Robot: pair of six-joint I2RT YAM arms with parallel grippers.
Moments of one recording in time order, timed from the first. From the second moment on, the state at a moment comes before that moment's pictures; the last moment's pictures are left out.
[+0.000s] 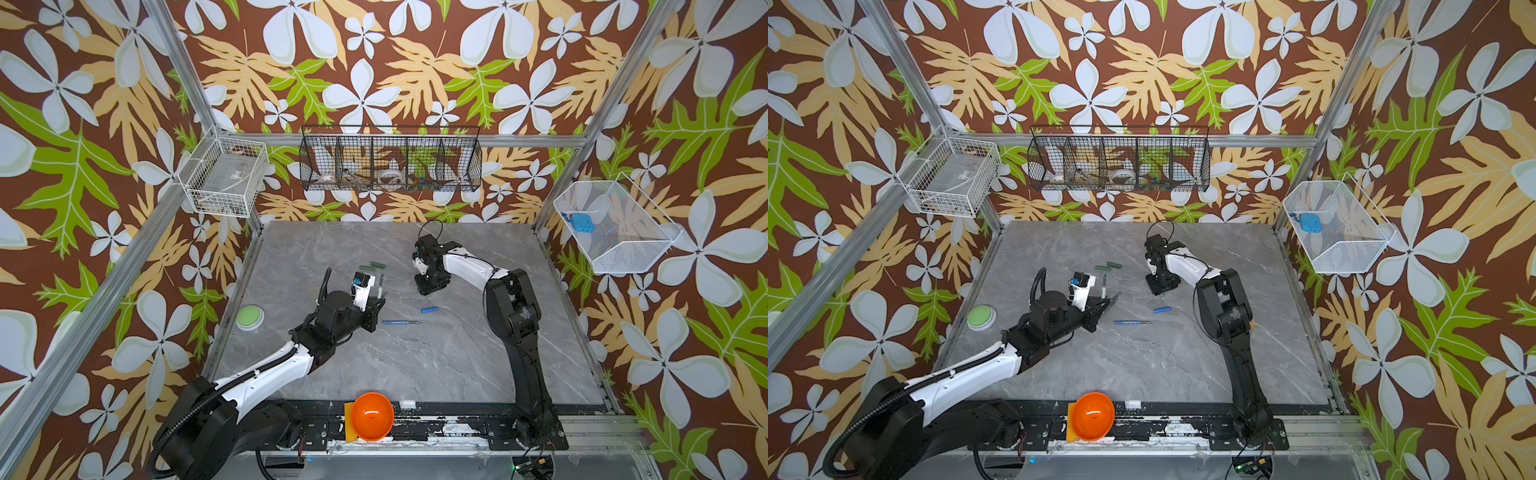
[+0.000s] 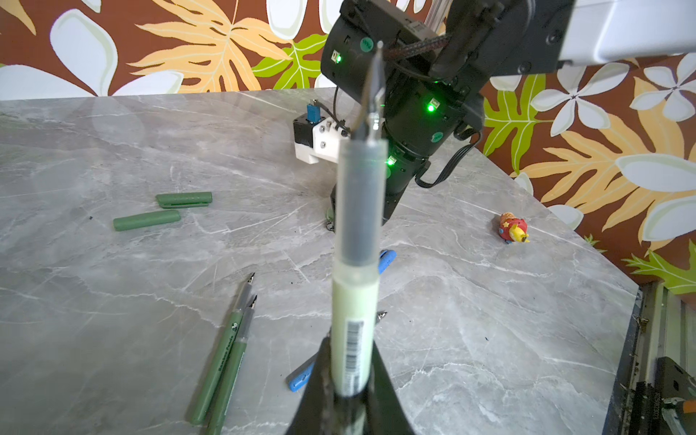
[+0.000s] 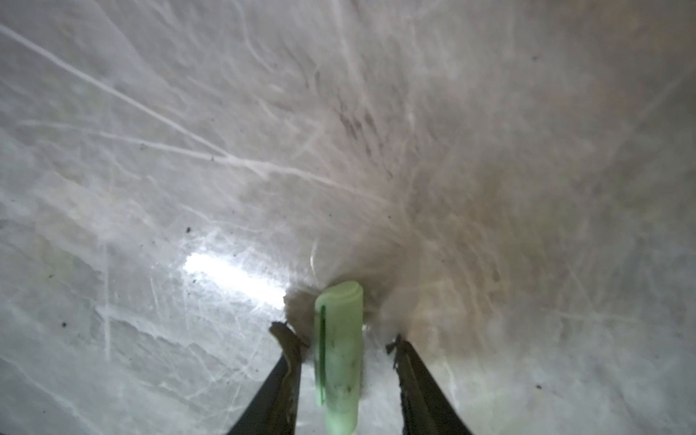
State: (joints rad) left arm -0.60 1.17 0.56 0.26 0.11 -0.25; right arm 0.45 2.30 1.85 -0.93 0.00 0.04
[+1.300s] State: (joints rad) left arm -0.70 1.34 0.60 0.43 0.22 -0.30; right arm 0.42 1.67 1.14 -0.32 -0.14 0.13
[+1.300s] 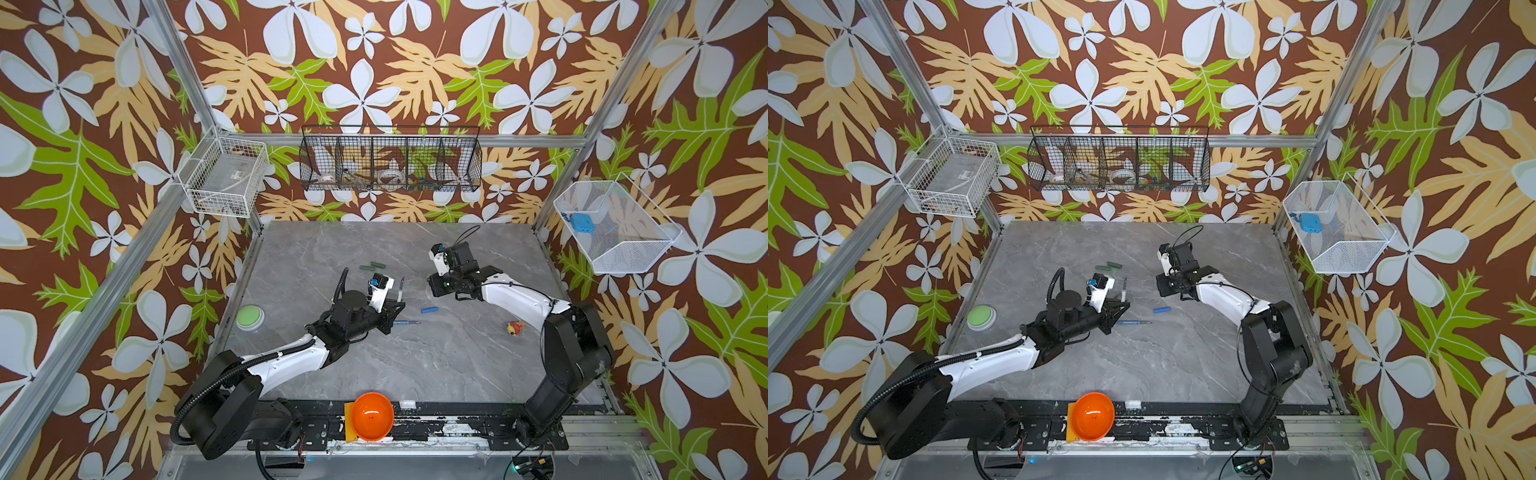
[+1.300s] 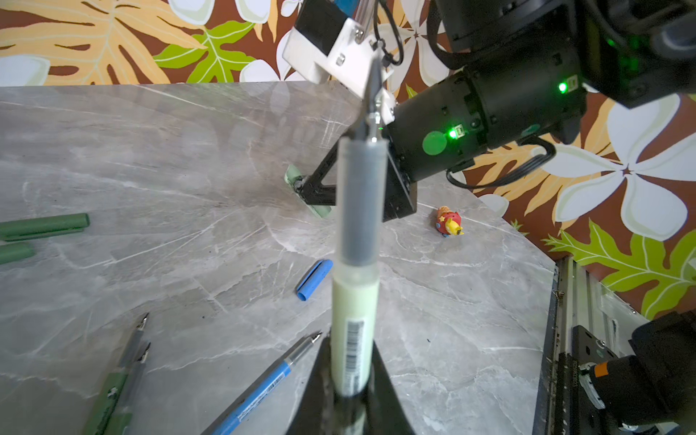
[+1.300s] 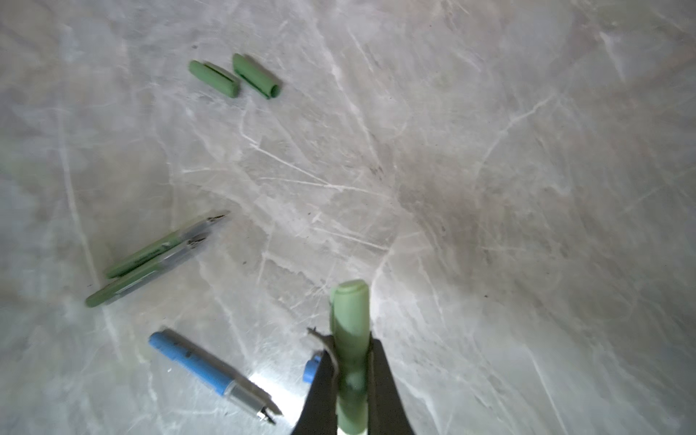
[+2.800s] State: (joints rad) left arm -0.81 1.30 0.62 0.44 0.14 -0.35; right arm 0.44 1.24 0.79 0.46 -0.64 0.48
